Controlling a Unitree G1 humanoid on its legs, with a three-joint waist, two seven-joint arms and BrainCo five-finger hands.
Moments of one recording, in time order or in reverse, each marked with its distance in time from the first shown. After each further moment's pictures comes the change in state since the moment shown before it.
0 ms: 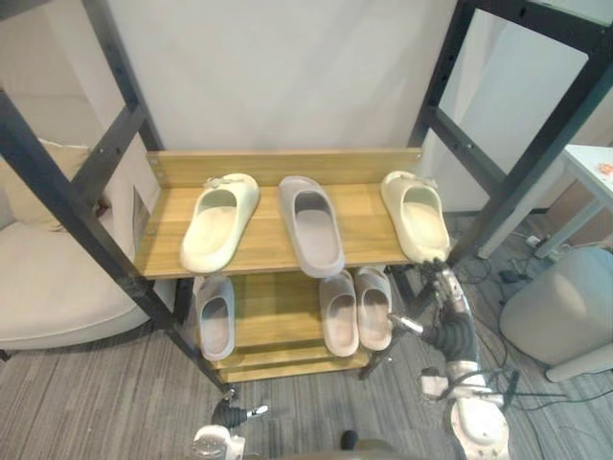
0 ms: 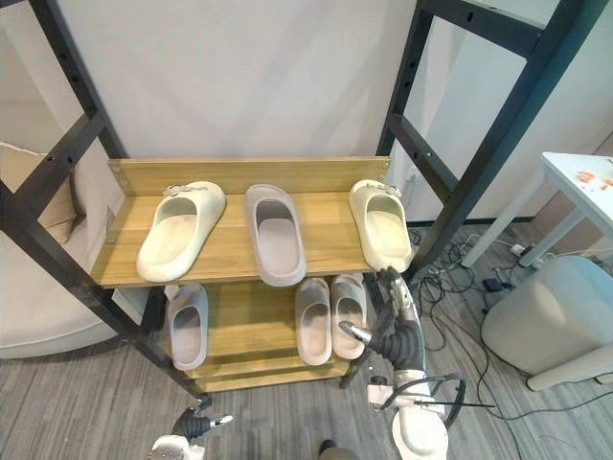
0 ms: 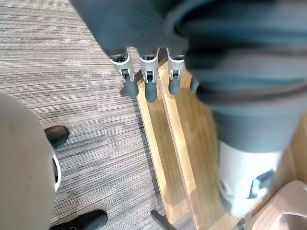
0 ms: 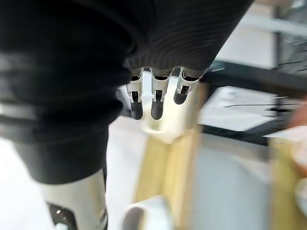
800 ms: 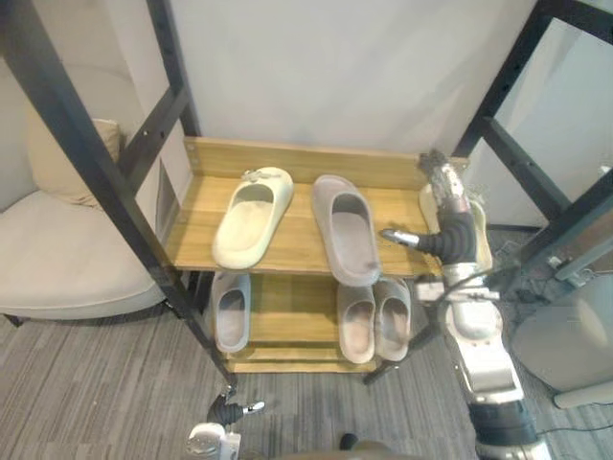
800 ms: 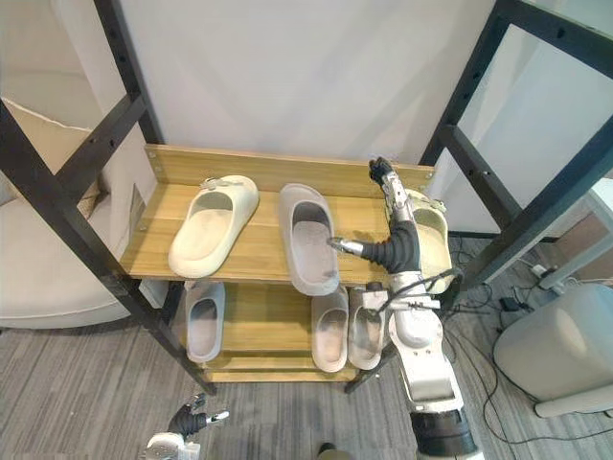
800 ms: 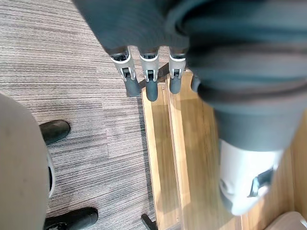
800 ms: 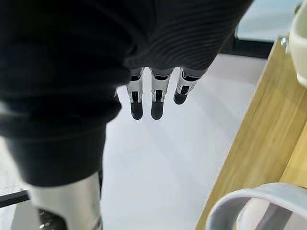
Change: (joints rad) left arm 0.003 0.005 0.057 -0.021 0.017 0.000 -0.047; right arm -0.592 -0.157 -0.004 0.262 0.042 0.006 -0.036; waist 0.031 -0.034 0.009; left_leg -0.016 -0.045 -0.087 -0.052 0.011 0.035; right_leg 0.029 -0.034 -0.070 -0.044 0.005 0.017
